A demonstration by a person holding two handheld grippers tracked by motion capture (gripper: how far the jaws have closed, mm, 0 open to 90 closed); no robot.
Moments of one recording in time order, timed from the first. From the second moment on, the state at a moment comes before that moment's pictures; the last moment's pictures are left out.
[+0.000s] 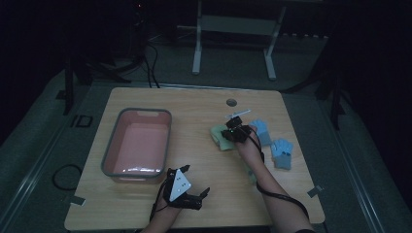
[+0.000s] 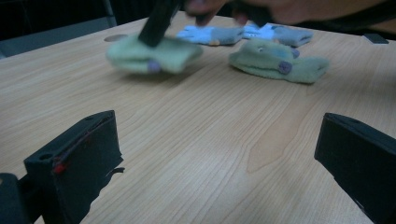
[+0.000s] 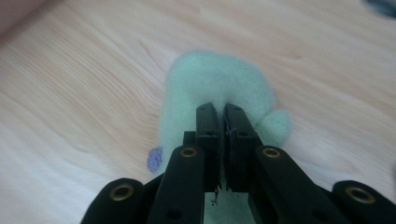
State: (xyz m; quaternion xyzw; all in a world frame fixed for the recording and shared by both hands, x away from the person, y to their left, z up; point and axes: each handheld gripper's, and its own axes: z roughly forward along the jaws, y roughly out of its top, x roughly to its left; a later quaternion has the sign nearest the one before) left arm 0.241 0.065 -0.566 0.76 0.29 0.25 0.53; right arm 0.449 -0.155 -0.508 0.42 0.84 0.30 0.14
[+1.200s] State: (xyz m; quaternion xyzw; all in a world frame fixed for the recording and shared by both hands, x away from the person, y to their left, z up) left arm 0.240 0.064 -0.566 0.76 0.29 0.25 0.53; right arm 0.307 -0.145 -0.508 0.51 0.76 0.35 0.18
